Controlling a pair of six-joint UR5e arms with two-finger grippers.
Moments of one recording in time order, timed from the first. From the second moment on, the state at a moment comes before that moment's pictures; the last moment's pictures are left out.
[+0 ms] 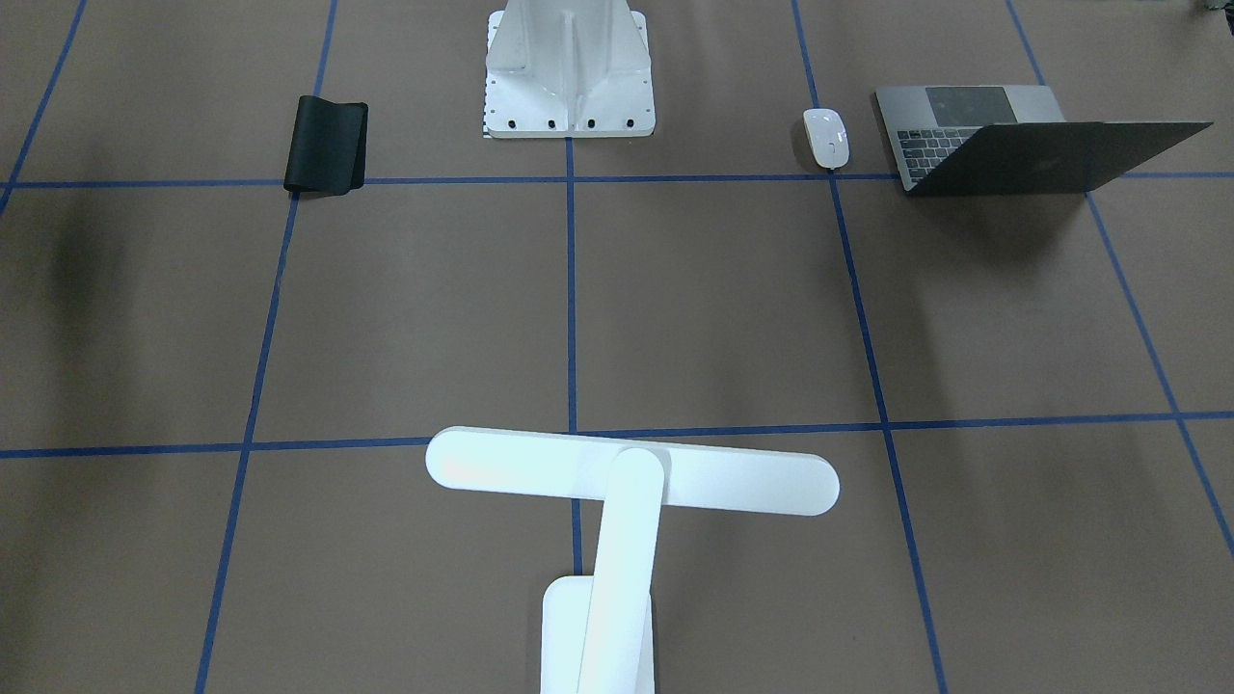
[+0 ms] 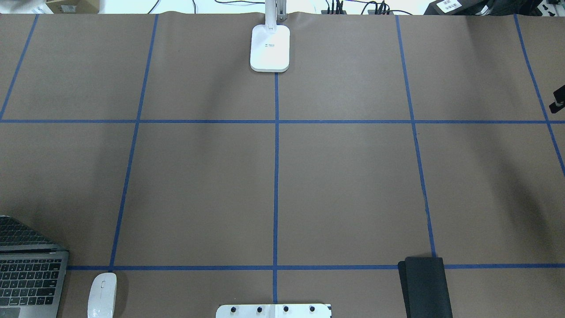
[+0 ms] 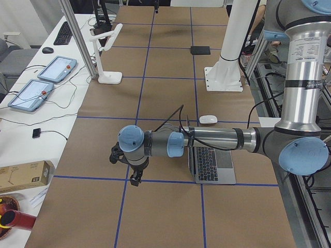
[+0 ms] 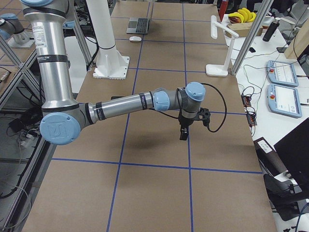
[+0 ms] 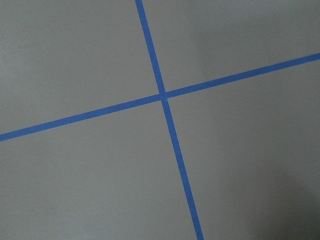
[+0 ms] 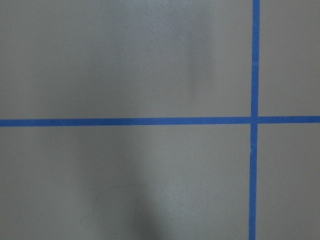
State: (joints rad) left arm -1.59 -1.57 -1.60 -1.54 -2.41 0.27; right arm 1.36 -1.46 1.71 -1.68 2.31 0.26
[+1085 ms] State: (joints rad) left arm -1.59 -1.47 -1.88 -1.53 -2.41 0.25; right arm 1.36 -1.46 1.63 -1.48 2.31 0.26
